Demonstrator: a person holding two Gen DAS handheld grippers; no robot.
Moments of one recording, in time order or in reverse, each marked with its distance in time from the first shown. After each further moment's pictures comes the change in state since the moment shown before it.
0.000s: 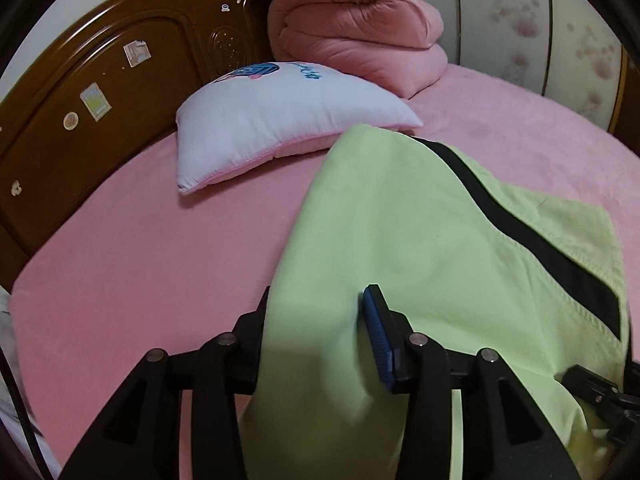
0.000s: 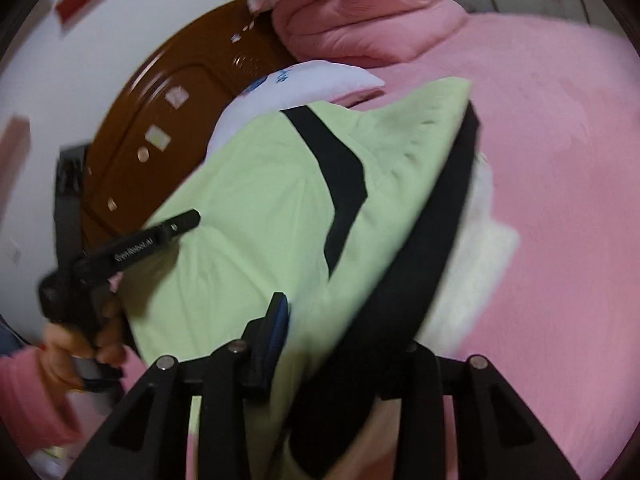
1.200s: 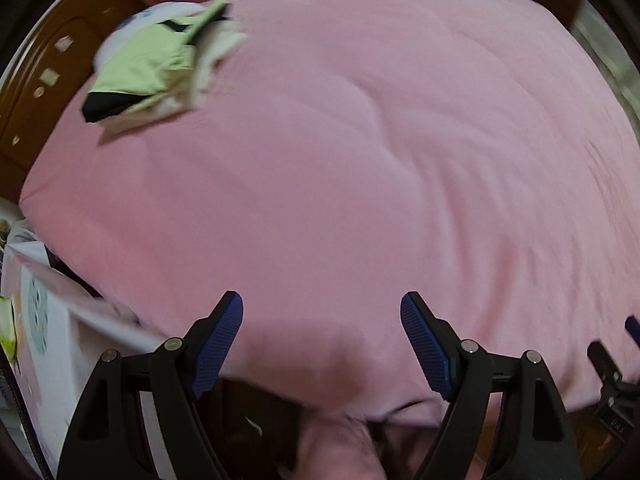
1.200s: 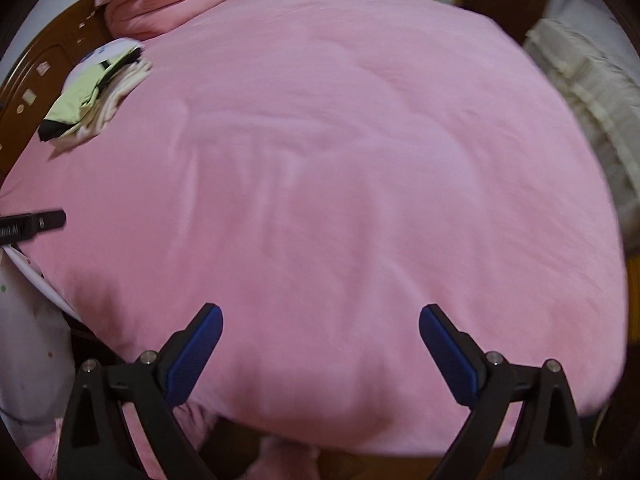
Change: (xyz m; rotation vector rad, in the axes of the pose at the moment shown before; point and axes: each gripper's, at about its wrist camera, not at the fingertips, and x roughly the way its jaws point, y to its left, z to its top) left arm -0.380 -0.351 -0.344 0.269 0.425 -0.146; right arm -0.574 -0.079 -0.417 0.181 0.151 -0.782
